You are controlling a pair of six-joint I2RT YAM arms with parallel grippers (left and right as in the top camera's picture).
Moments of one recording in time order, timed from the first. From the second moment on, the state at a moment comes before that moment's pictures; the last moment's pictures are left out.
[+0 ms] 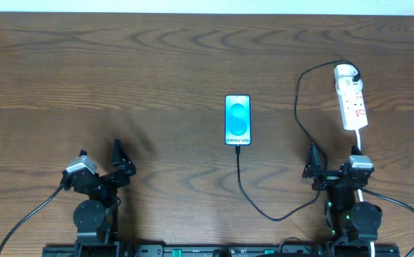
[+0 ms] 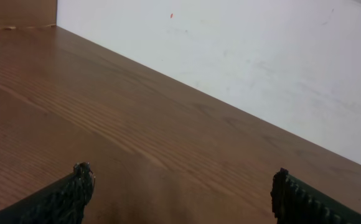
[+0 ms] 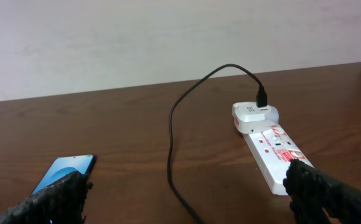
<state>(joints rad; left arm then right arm) 0.00 0.01 0.02 -0.11 -0.17 -0.38 -0.03 0.01 0.01 -0.07 -0.03 0.09</state>
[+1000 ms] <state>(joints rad) 0.00 0.01 0.02 -0.11 -0.17 -0.37 -0.03 0.01 0.01 -0.07 -0.03 0.09</state>
